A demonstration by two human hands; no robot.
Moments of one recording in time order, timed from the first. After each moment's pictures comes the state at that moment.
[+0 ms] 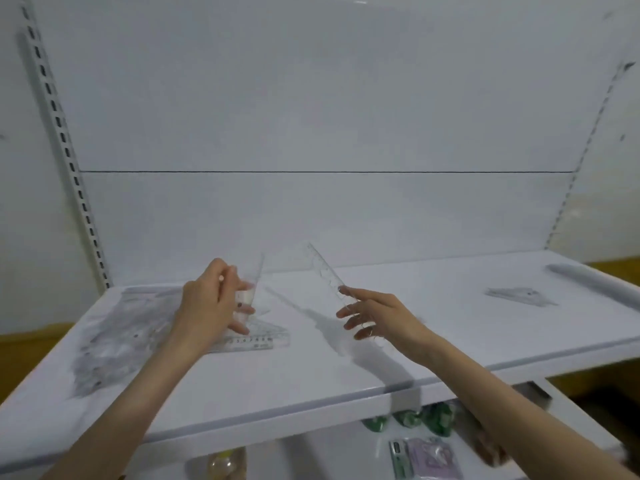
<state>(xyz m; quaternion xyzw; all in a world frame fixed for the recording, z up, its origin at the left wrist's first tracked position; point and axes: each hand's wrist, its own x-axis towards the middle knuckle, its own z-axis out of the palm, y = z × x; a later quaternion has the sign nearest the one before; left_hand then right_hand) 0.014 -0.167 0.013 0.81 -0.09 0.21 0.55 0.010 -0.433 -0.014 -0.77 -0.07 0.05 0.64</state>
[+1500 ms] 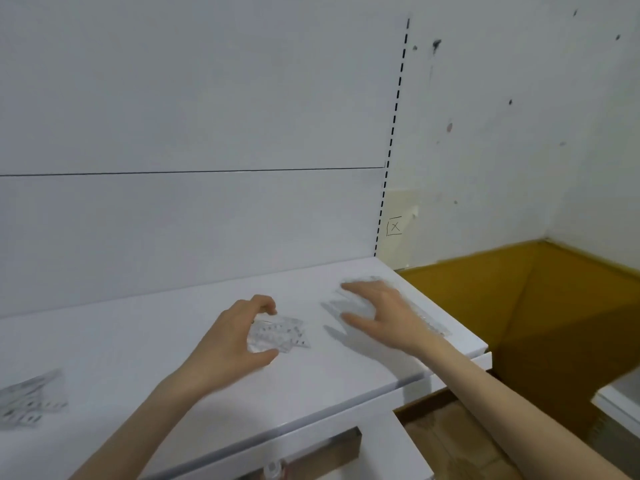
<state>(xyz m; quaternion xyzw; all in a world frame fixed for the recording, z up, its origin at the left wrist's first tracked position) 0.098 -0.686 -0.047 0.88 -0.32 0.10 0.33 0.070 -0.970 -0.040 -0.95 -0.12 -0.18 0.24</state>
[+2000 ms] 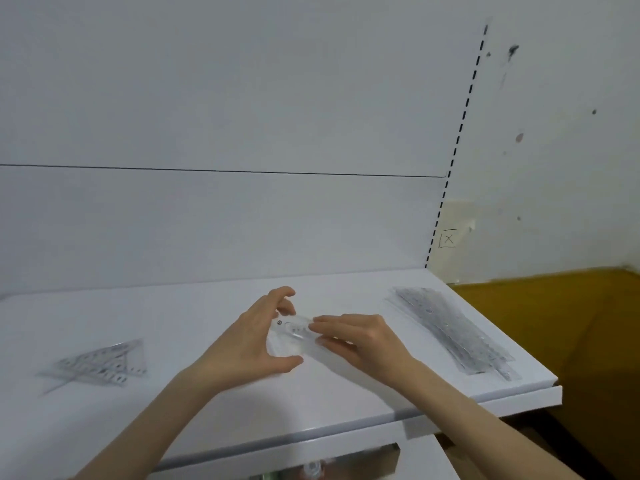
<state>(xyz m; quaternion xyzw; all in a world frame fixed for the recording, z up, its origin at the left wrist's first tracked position) 0.083 -0.638 -0.037 0.88 -0.30 0.10 0.34 0.084 -0.867 -0.056 -0.81 -0.42 -0.36 0.21</state>
